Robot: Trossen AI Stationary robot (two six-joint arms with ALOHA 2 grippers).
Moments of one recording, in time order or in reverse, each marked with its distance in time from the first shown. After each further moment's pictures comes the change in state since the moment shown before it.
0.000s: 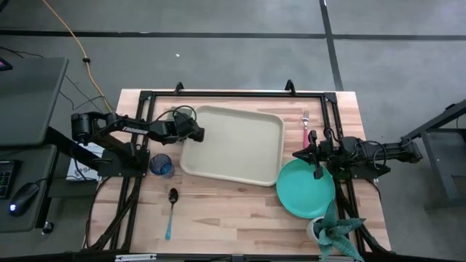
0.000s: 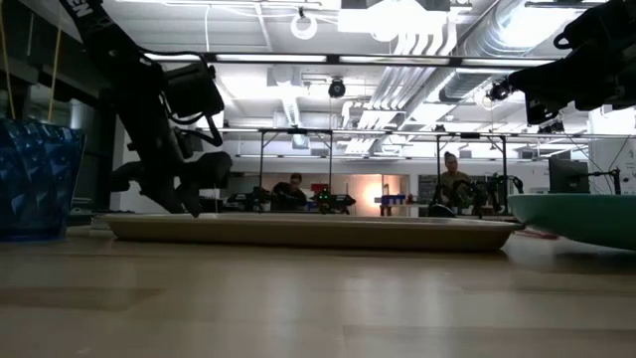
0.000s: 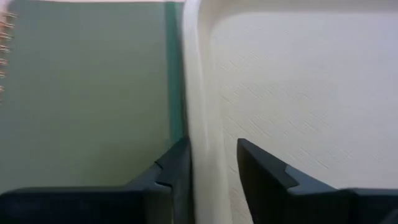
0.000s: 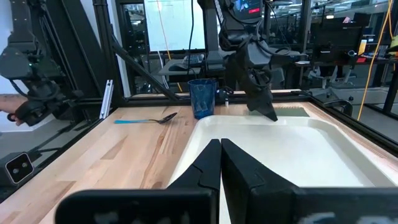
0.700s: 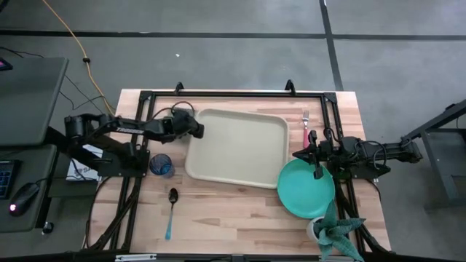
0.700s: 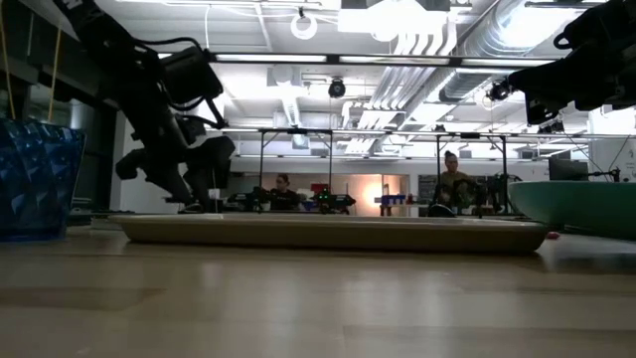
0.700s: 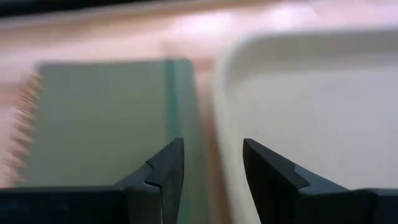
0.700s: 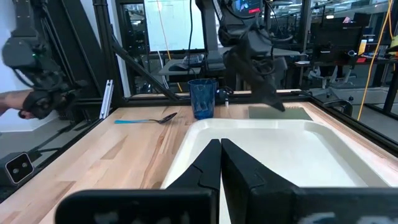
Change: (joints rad) left arm 0.031 -0.079 0.003 0.024 -0.086 0.104; right arm 0.000 0.000 0.000 0.000 0.000 0.000
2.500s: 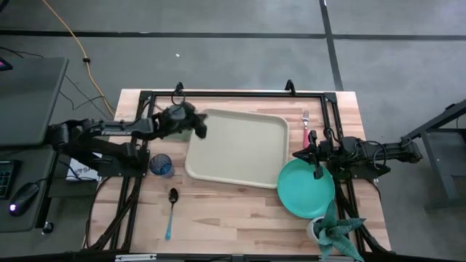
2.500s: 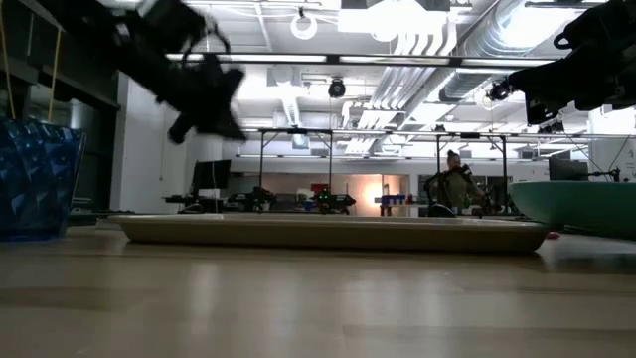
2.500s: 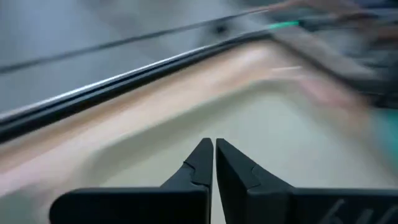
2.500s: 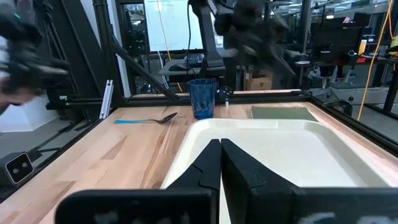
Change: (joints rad) left arm -0.045 -0.210 0.000 0.375 0.326 0.416; right arm 0.000 0.000 0.000 0.000 0.000 0.000
